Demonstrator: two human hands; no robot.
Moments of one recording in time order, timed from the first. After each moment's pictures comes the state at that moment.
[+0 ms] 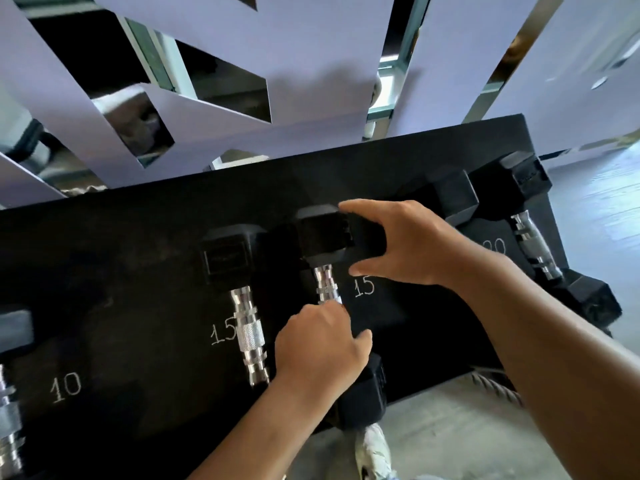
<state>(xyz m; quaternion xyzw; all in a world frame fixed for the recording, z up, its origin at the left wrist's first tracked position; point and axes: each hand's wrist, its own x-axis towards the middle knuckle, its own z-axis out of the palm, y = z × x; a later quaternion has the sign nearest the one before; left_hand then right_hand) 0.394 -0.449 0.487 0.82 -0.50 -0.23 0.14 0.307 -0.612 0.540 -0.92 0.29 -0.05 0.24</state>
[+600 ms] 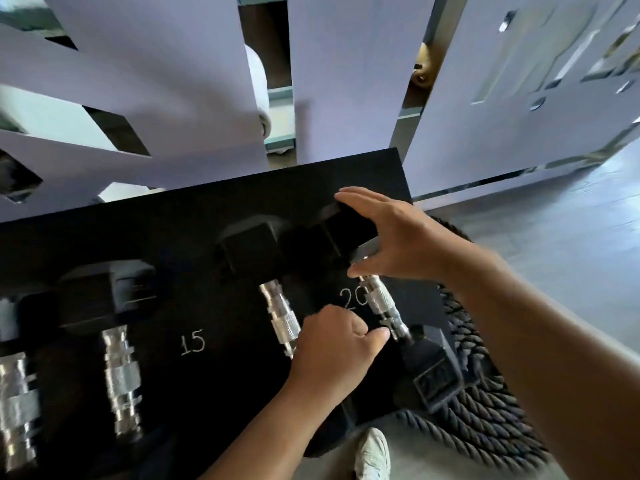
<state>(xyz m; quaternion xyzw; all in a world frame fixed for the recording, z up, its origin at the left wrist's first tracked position) 0.179 -0.647 0.482 0.76 -0.45 -0.37 0.30 0.108 -0.825 0.526 -0.94 0.25 -0.04 0.24</state>
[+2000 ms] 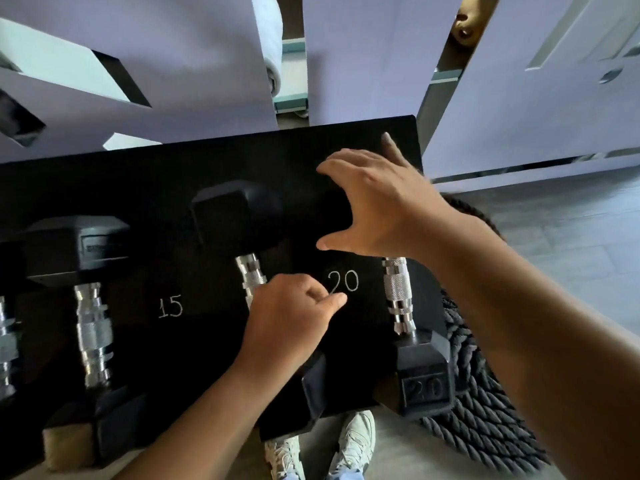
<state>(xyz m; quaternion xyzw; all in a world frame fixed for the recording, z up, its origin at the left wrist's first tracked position) 0.190 -0.661 0.477 0.85 -0.34 -0.27 0.30 0.130 -0.842 0.526 -0.97 0.19 -0.03 0.13</state>
